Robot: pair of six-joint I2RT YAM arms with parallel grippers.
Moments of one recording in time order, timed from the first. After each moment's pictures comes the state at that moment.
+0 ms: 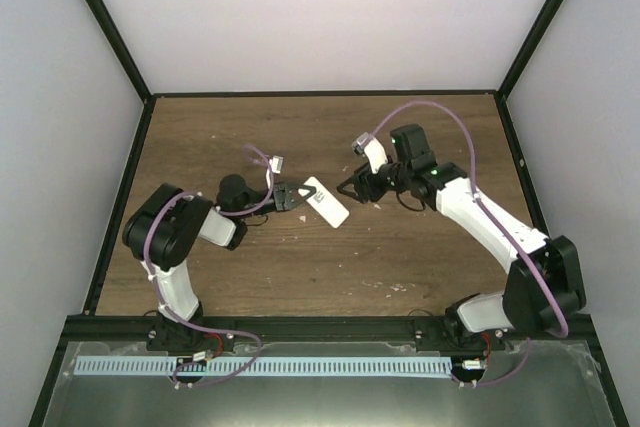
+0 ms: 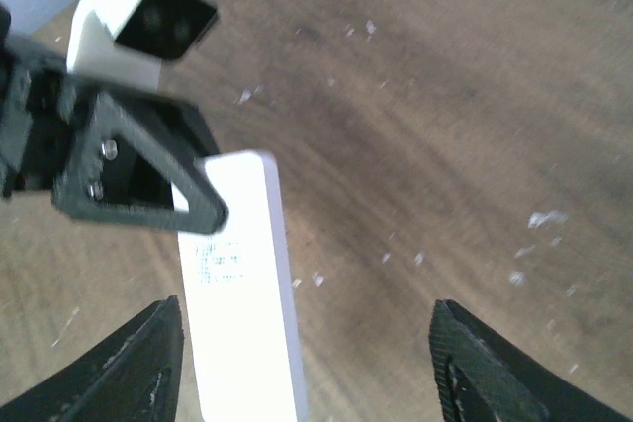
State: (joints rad) left arm -0.41 1.84 0.52 1.32 0.89 -1.10; right arm 0.45 1.39 1.07 -0.41 -0.49 -0.12
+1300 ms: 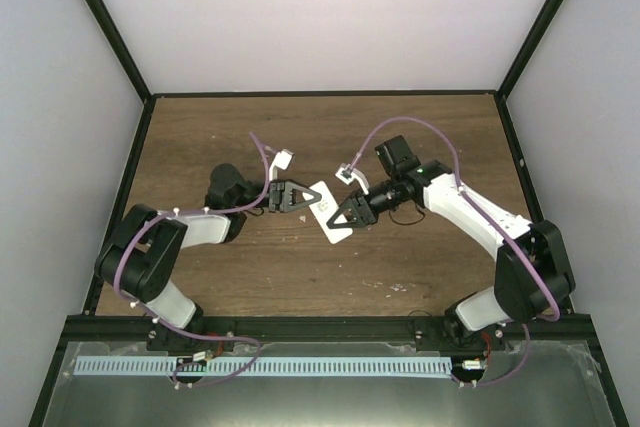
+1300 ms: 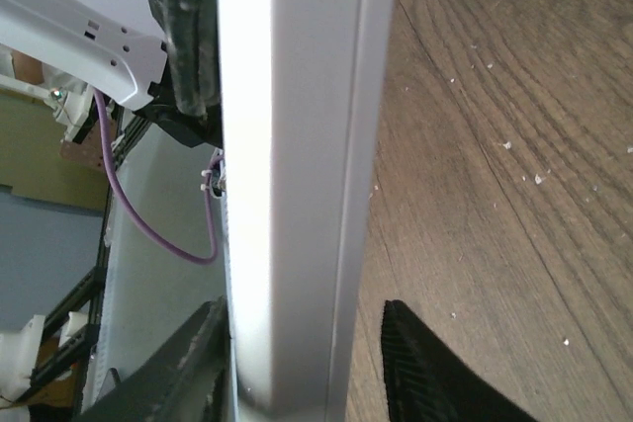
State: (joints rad) left arm -0.44 1.60 0.60 1.23 1.20 -1.16; right arm 0.51 1.45 1.06 -0.68 -1.04 -0.16
